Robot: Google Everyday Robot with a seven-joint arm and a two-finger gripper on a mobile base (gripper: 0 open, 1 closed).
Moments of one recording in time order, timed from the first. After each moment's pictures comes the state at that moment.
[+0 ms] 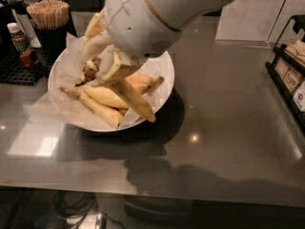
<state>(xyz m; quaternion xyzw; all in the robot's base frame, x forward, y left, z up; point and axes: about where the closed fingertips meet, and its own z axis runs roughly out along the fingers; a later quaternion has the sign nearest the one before) 0.420 0.098 1.024 -0.83 0.40 0.09 0.38</state>
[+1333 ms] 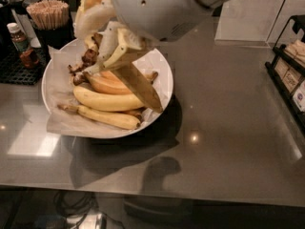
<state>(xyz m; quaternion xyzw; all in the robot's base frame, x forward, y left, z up) 0.392 0.079 1.083 -0.81 0.38 0.01 0.45</state>
